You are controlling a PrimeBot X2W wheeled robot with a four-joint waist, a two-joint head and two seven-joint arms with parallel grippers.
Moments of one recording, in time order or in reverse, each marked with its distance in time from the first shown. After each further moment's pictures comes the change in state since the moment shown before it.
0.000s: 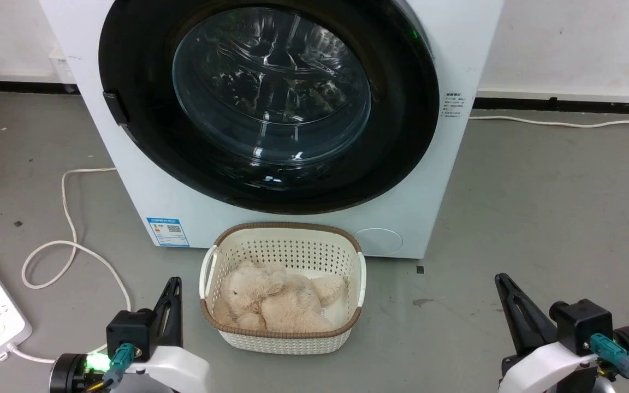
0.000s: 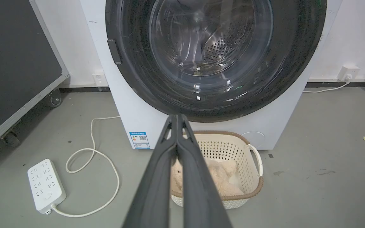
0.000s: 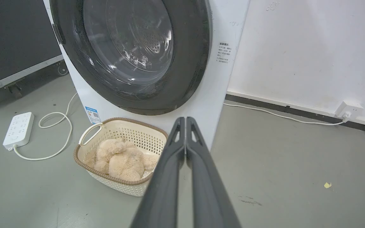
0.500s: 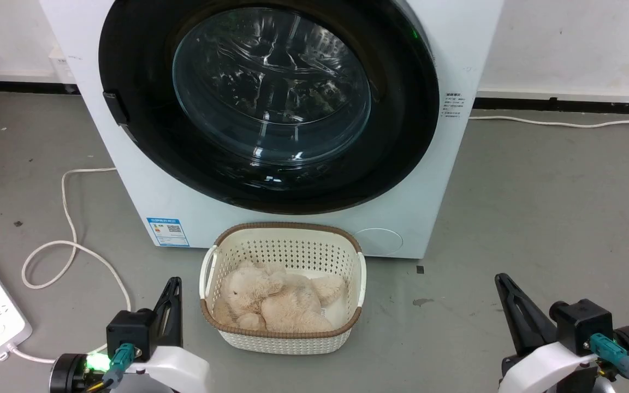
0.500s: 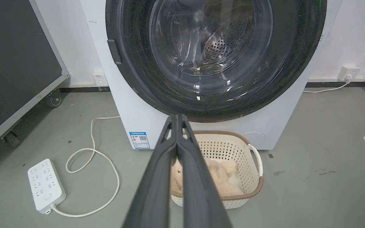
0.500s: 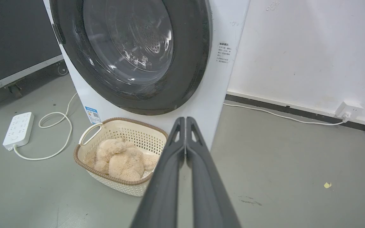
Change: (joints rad) left arm 0.000 0.000 0.000 0.000 0.000 0.000 0.000; right arm 0.000 0.000 0.000 0.000 0.000 0.000 0.000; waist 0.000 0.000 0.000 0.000
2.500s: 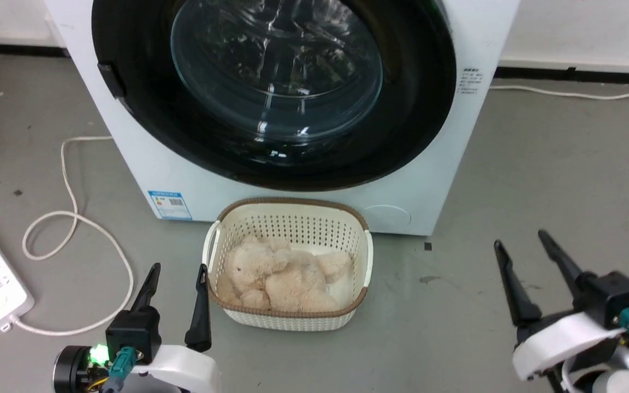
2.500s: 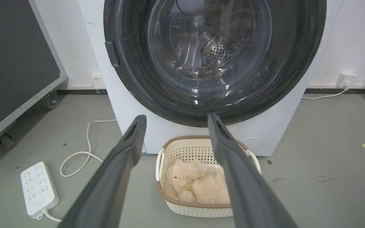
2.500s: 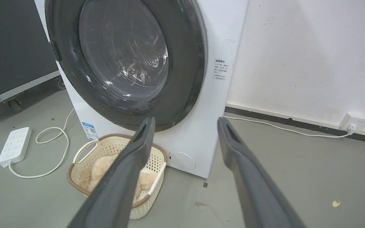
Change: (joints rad) left arm -0.001 0.000 -0.033 -0.044 -0.016 0.024 -0.063; right arm -0.082 -0.027 -0.023 -0.006 0.044 0.000 -0.047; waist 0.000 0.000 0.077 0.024
